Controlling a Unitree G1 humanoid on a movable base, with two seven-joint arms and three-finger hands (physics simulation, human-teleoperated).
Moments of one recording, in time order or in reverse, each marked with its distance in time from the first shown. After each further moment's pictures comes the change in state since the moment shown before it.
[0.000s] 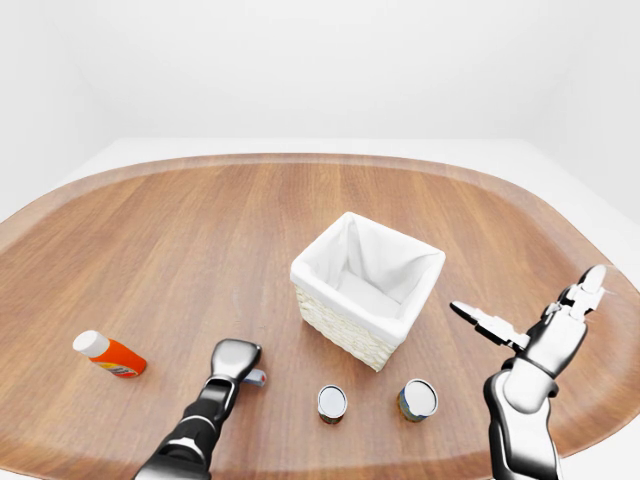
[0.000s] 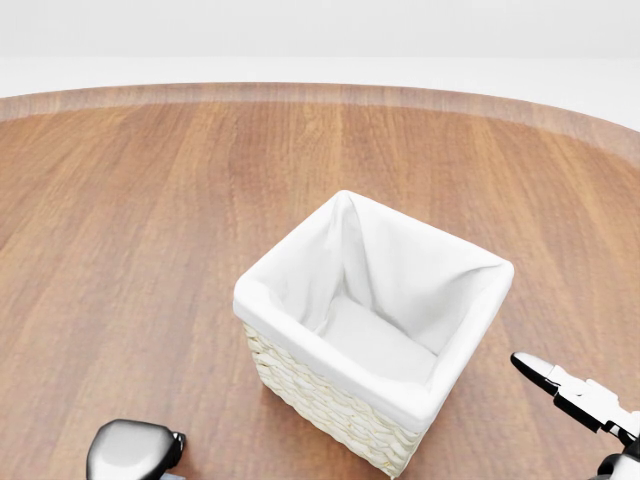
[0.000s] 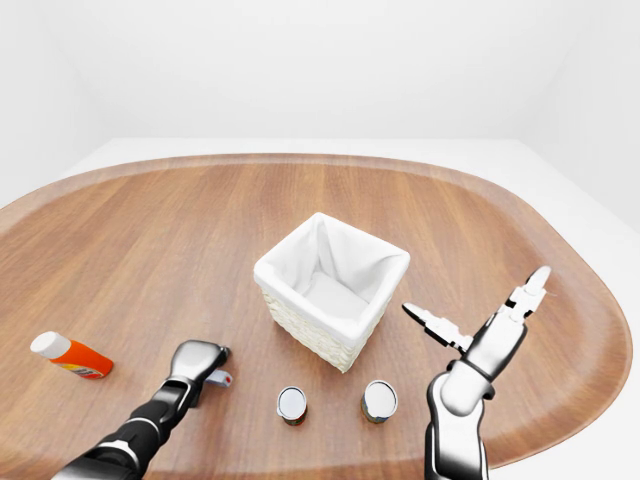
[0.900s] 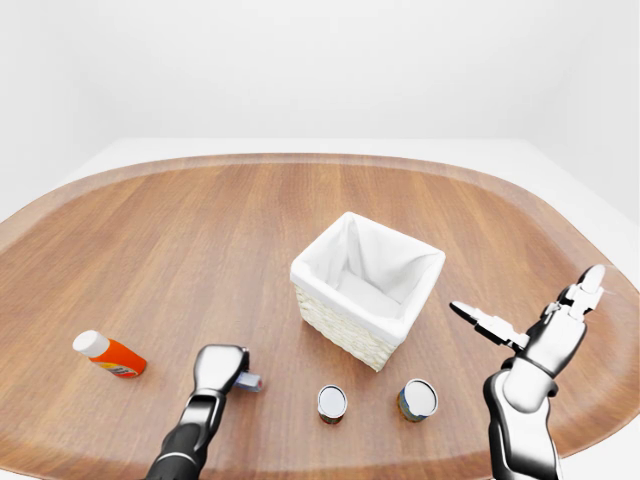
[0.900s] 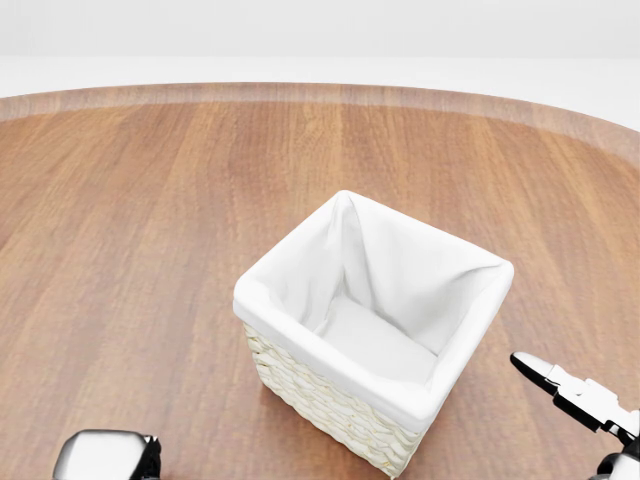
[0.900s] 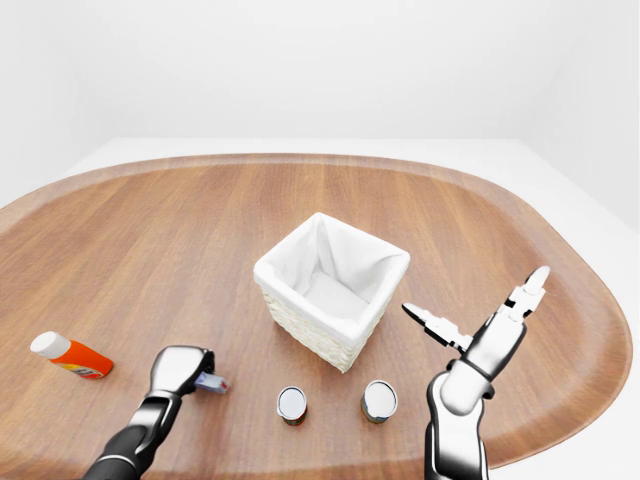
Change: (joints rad) left arm 0.244 0.052 0.073 -0.400 -0.057 0.000 0.000; right arm -0.003 -0.001 0.000 0.003 0.000 0.002 0.000
